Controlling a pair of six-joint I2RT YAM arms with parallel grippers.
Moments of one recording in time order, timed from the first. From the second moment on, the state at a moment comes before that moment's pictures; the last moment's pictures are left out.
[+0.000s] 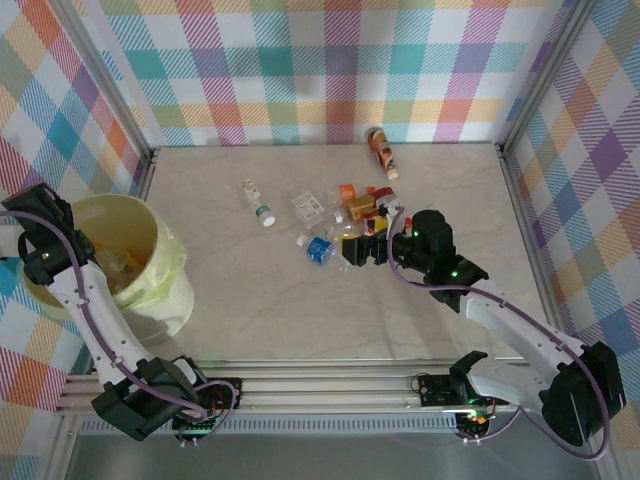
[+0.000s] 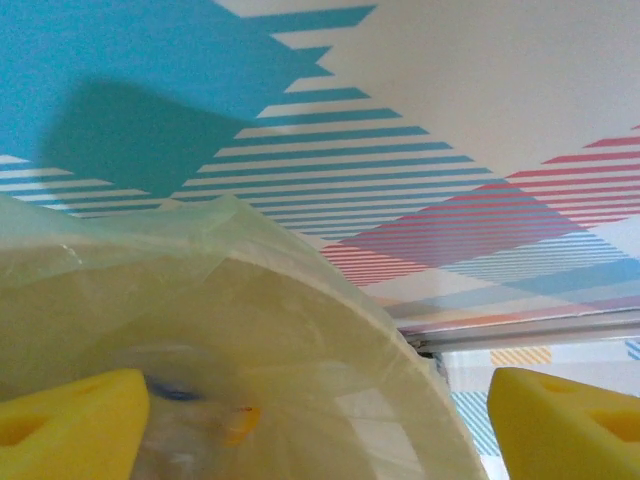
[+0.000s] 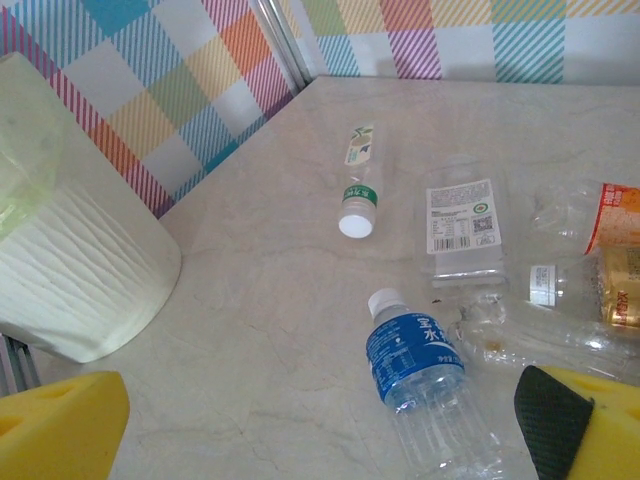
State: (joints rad) left arm 0.68 1.11 1.30 -0.74 -0.28 -1.05; right arm 0.59 1.07 0.75 0.01 -0.31 0.29
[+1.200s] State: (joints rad) left arm 0.08 1.09 1.40 -0.49 0.11 -0.89; right arm 0.27 1.31 0.88 -0.27 -0.17 0.72
